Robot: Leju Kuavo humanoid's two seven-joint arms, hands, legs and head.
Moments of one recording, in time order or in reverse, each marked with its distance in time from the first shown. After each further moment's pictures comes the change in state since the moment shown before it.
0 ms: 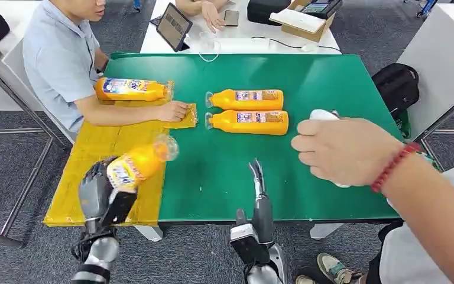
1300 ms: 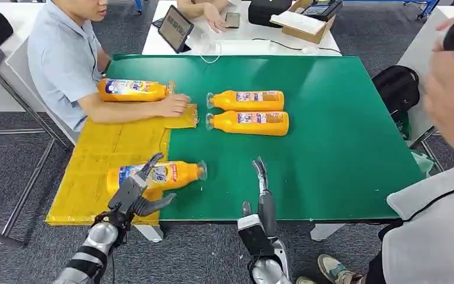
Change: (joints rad) left arm -0.060 0.100 -0.218 0.056 0.479 -0.674 -0.049; right arm -0.021 0.000 -0.064 0.048 -0.010 0.060 0.000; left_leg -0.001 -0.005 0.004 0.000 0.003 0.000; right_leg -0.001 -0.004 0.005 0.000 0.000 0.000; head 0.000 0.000
